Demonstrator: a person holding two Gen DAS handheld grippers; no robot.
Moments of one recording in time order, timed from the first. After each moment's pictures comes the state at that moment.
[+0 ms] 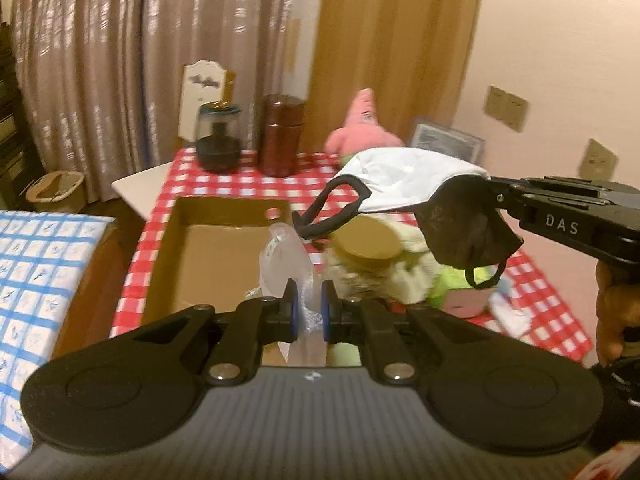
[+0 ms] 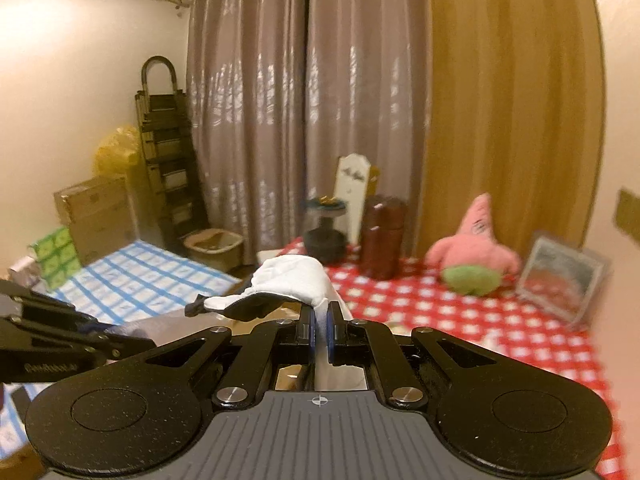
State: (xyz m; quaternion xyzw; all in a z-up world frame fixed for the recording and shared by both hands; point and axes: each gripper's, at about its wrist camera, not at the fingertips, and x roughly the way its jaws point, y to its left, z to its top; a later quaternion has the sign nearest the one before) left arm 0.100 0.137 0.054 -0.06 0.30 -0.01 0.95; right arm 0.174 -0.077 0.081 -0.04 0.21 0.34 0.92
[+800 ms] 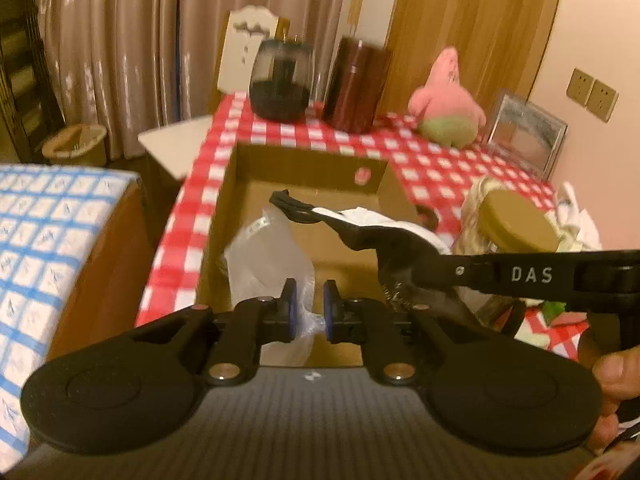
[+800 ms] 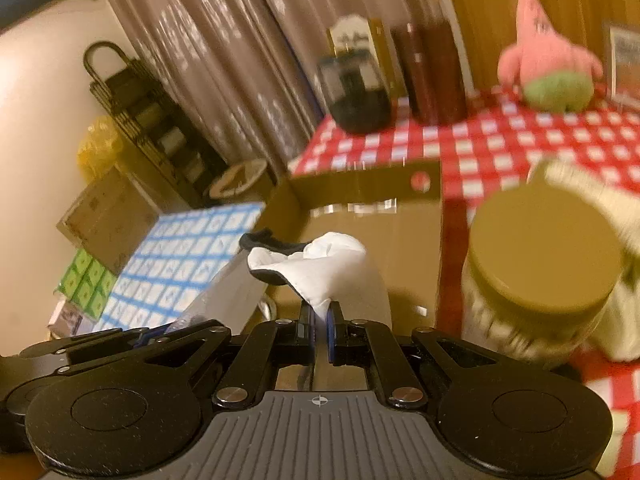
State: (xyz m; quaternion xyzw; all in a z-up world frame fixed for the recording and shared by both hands) left arm 0.197 0.235 -0.054 -0.09 0.36 0.02 0.93; right arm 0.293 0.046 -0.042 0.10 0.42 0.34 0.84
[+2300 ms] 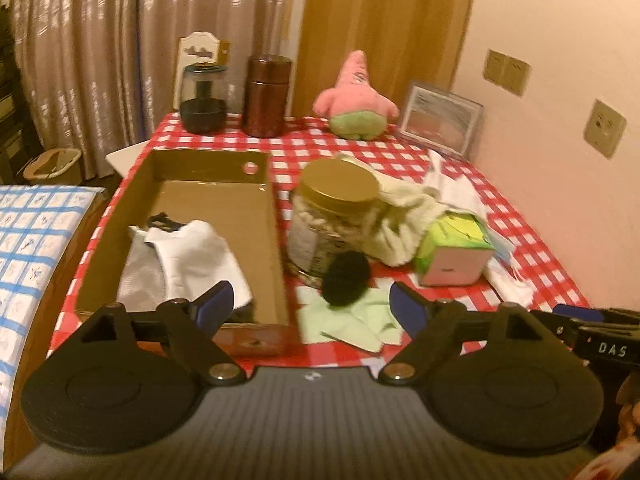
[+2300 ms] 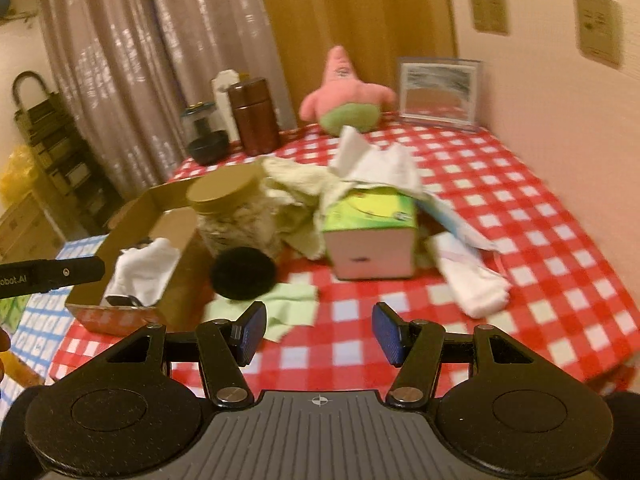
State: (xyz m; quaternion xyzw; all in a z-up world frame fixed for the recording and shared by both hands) left arm 0.105 0.067 -0.002 -0.06 0.33 -0.01 0.94; right arm 0.126 -0.214 -0.015 0.08 0.35 0.17 0.92
